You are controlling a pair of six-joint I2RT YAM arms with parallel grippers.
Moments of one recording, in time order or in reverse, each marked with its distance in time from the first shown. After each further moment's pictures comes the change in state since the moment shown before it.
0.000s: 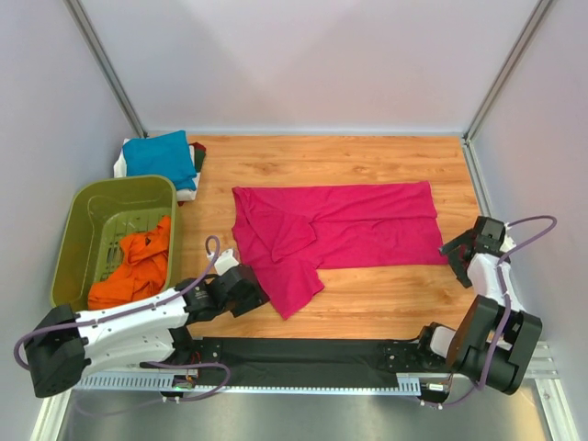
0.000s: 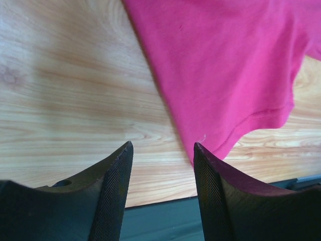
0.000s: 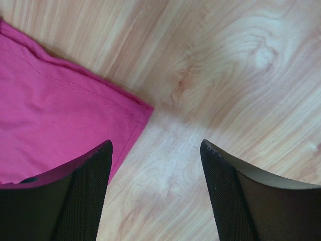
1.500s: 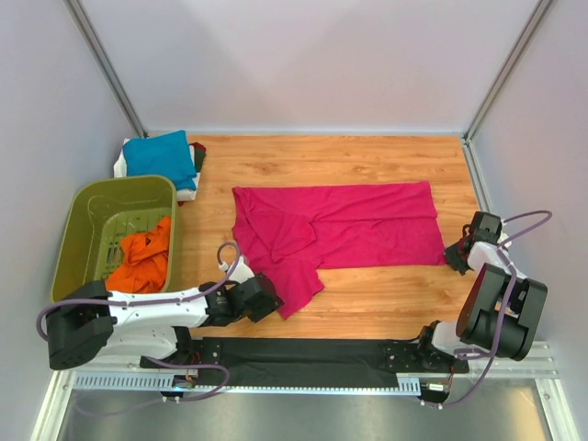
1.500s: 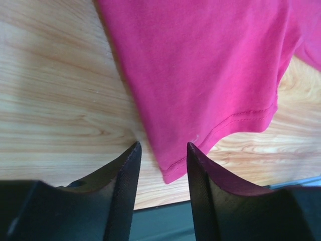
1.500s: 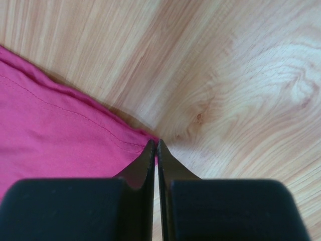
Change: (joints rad) left arm -0.159 0.209 0.008 0.166 -0.078 -0.262; right arm 0.000 0.197 0.028 0.144 -0.033 0.011
